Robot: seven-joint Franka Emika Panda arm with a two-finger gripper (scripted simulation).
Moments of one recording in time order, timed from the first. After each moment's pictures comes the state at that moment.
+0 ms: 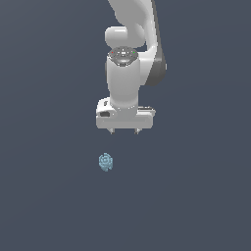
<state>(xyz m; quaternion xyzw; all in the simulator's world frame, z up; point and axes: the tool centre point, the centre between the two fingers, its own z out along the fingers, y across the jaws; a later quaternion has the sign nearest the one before) 0.007 -0.003 0.194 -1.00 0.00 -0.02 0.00</state>
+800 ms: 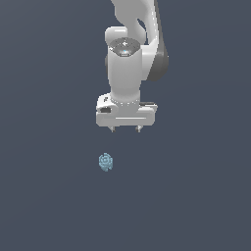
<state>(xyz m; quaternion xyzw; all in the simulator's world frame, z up) 0.009 0.000 0.212 -1.00 -0.01 -0.03 0.00</state>
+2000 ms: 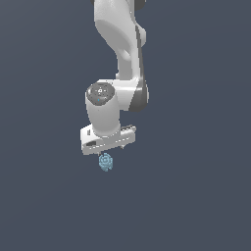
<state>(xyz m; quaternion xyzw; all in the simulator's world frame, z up) 0.054 -0.061 0.131 -0.99 -0.15 -0.01 0.00</state>
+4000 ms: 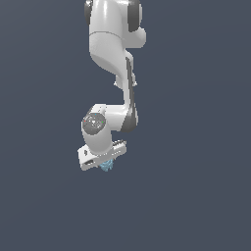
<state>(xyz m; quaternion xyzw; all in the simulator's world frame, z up) 0.067 -0.091 0.039 -0.98 -0.22 0.00 0.00</state>
